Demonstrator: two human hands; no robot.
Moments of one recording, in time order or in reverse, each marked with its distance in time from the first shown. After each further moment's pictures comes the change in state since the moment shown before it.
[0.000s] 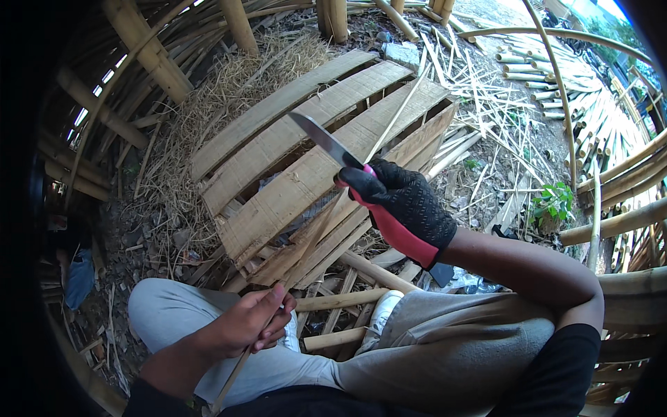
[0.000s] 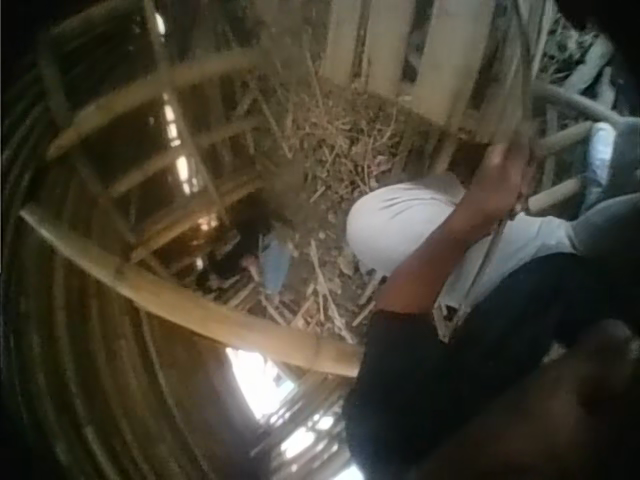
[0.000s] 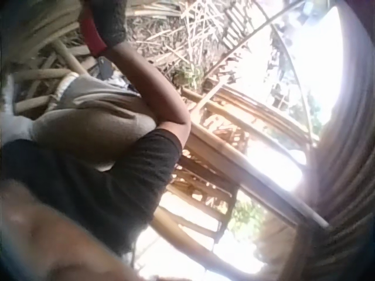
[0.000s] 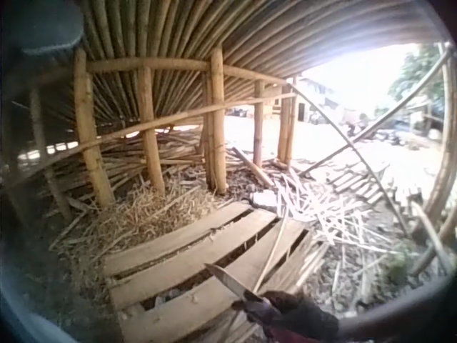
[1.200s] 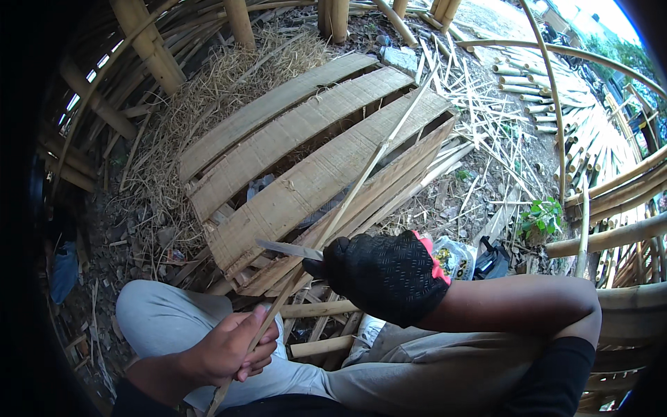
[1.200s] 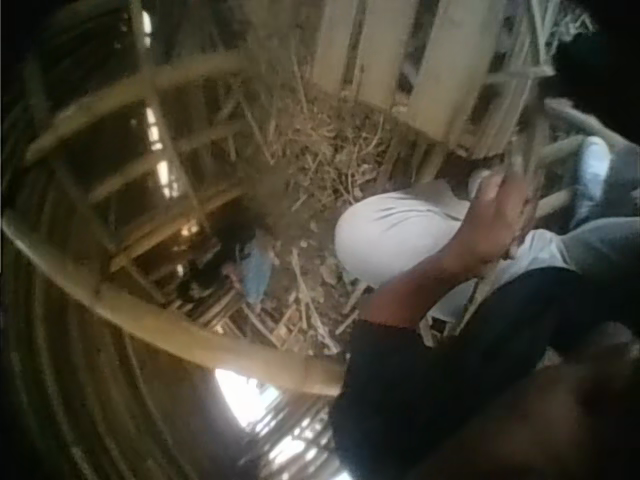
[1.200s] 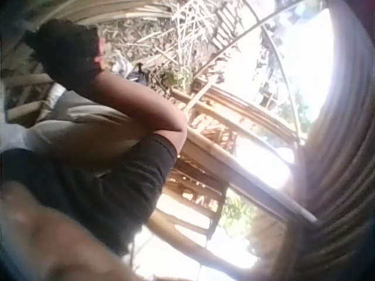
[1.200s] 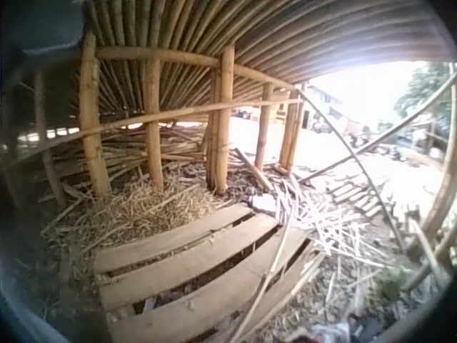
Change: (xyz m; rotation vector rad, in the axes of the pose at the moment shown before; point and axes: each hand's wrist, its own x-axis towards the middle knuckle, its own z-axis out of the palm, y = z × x) left_hand -0.022 0.008 -0.001 -0.143 -0.066 -0.052; right_hand -0.030 -0.020 0.037 -1.147 -0.149 -0.563
